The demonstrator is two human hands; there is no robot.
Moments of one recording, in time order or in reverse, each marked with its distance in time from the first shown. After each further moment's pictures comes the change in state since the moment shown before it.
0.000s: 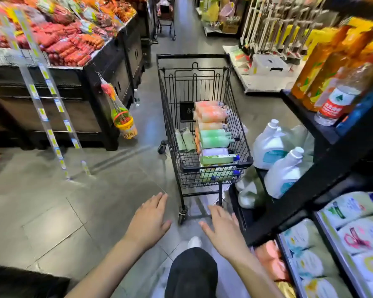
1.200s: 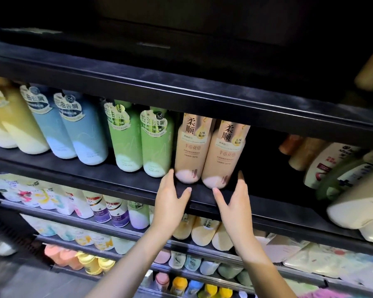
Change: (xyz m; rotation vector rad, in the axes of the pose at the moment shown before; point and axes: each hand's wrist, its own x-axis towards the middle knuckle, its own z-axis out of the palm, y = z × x) left_hand -0.351 0.632 0.172 -0.628 -0.329 0.988; right_hand -0.668 0.301 -0.023 0.317 1.311 1.258
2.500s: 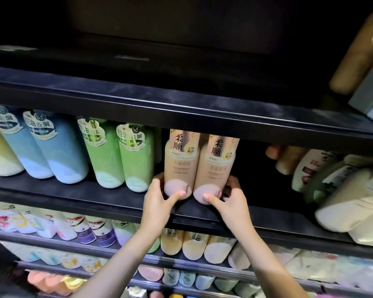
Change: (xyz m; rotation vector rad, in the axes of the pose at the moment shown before) left_hand 0.034 -0.009 0.018 -0.281 -0.006 0.020; right_hand 0.043 0.017 -0.016 0.324 -0.073 0.034
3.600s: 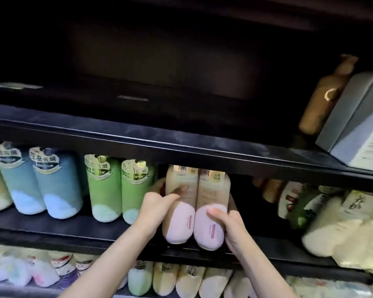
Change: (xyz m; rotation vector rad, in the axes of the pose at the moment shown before) left_hand 0.029 0.084 -0.033 -0.375 -0.185 -0.075; right_hand 0.000 -0.044 -0.011 0.595 -0.116 0.262
